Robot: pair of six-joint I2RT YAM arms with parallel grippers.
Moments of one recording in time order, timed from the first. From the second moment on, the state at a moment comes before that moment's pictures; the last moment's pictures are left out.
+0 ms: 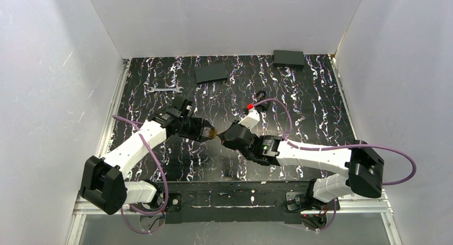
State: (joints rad) left arm -0.49 1.28 0.93 -0.72 0.27 -1.75; right arm 1.23 1.38 0.94 -0.20 0.57 1.23
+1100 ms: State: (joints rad) left arm -0.49 1.25 0.92 -0.71 0.27 -1.78; right arm 1.26 1.41 0.94 -0.13 0.64 1.14
